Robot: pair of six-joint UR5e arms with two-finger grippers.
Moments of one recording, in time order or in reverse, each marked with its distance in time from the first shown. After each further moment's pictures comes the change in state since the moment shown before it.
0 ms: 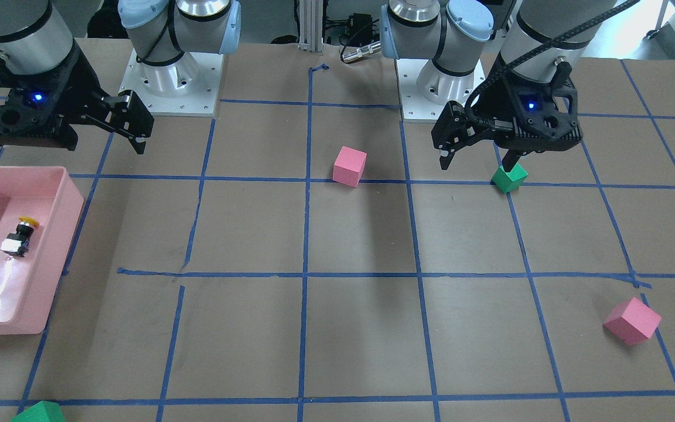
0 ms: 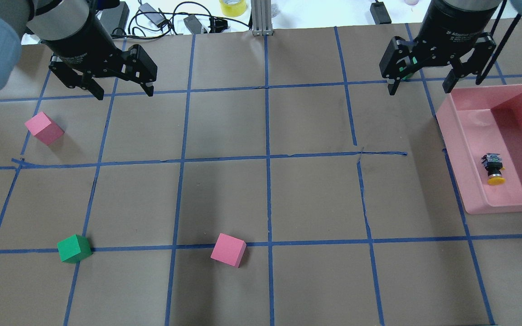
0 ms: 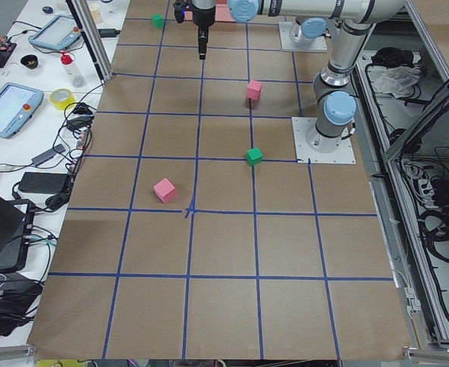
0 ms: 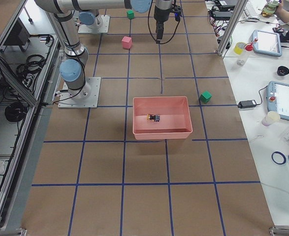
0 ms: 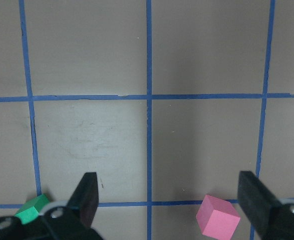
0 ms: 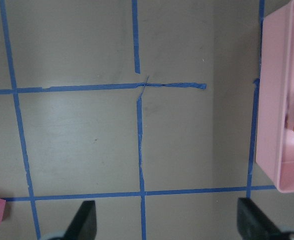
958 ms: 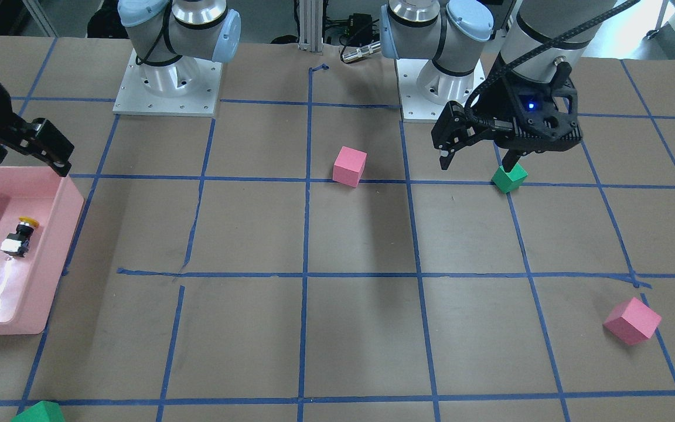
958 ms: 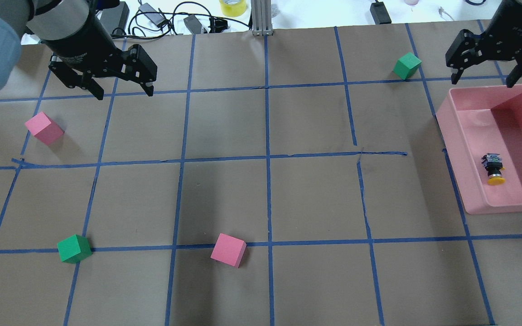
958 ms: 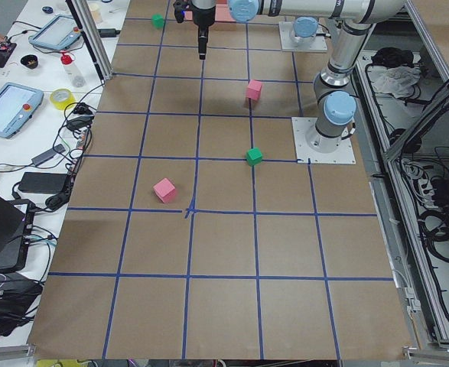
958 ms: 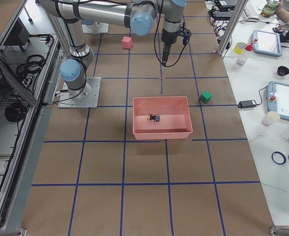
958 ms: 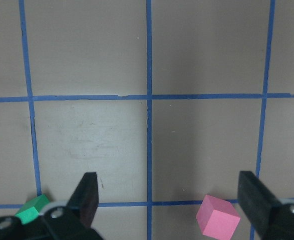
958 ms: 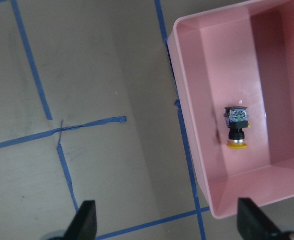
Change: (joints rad) left arm 0.000 0.000 0.000 0.000 0.000 0.000; right arm -0.210 0.052 0.066 -0.179 -0.086 -0.048
